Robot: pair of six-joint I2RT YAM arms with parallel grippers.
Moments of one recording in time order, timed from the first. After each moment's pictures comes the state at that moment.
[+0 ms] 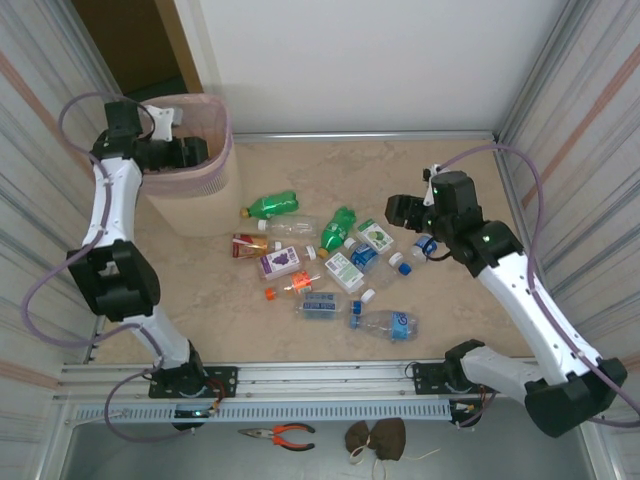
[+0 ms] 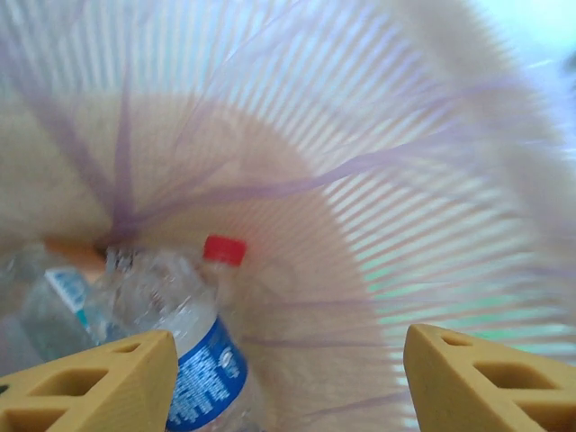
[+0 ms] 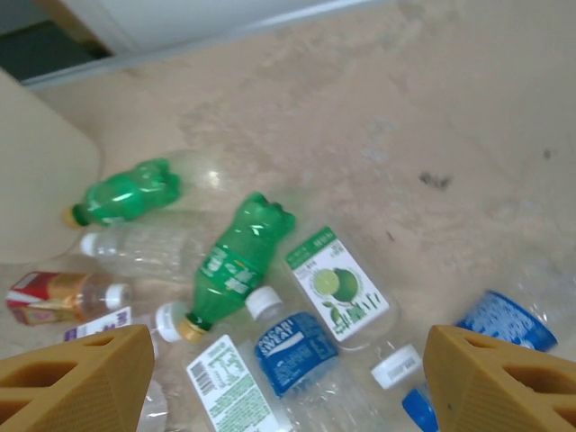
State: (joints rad) left arm 0.19 1.73 1.72 -0.75 0.62 0.09; right arm 0.40 1.08 1.13 -0.72 0.05 0.49
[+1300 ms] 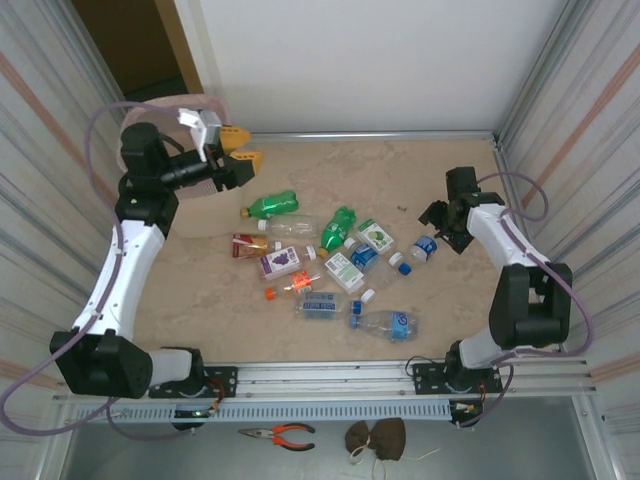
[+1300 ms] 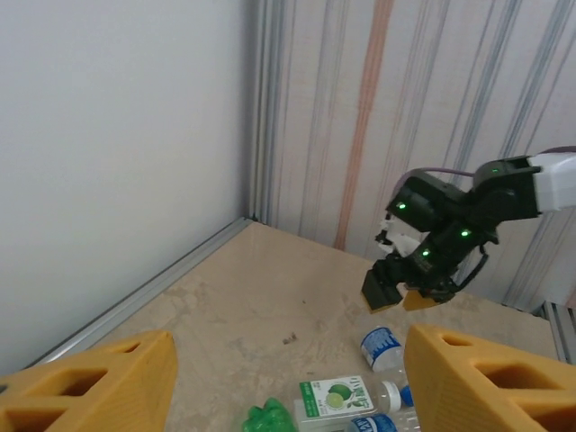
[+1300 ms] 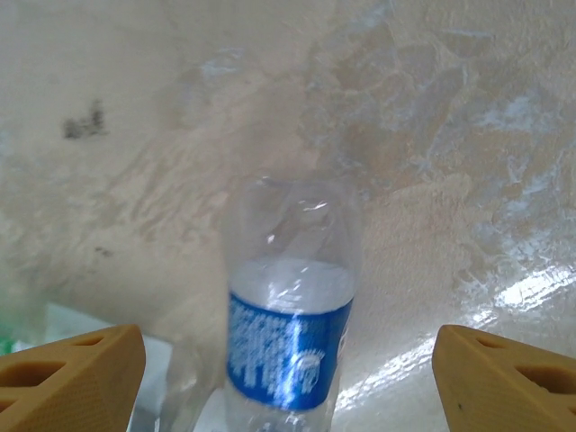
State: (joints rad) left arm -0.12 1.27 1.27 -0.05 0.99 0.00; right arm 0.04 1.54 1.10 -0.77 0.03 0.78
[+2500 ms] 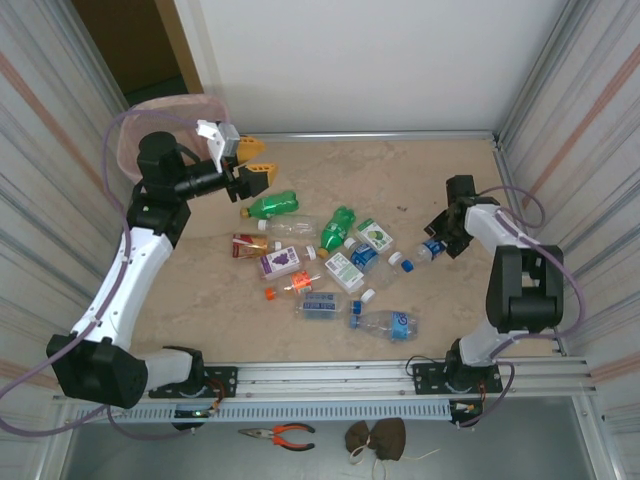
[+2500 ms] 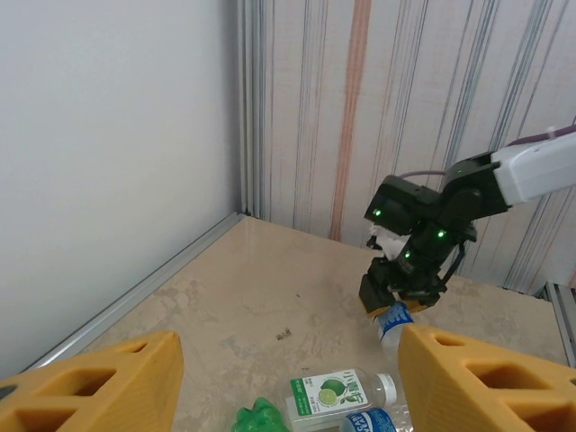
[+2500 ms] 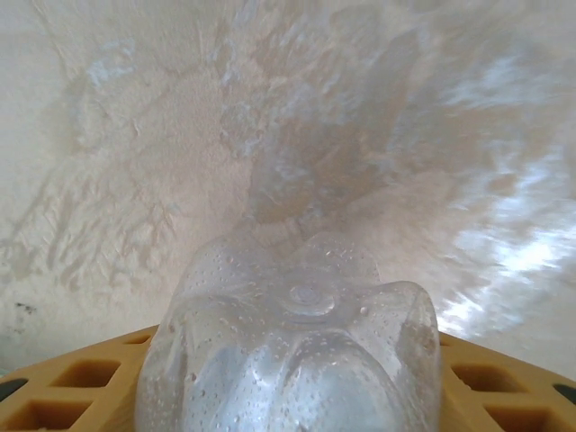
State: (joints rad) left arm -0.20 1.24 1.22 -0.04 0.92 0.05; right arm 0.00 1.58 1.04 -0.72 0.03 0.85
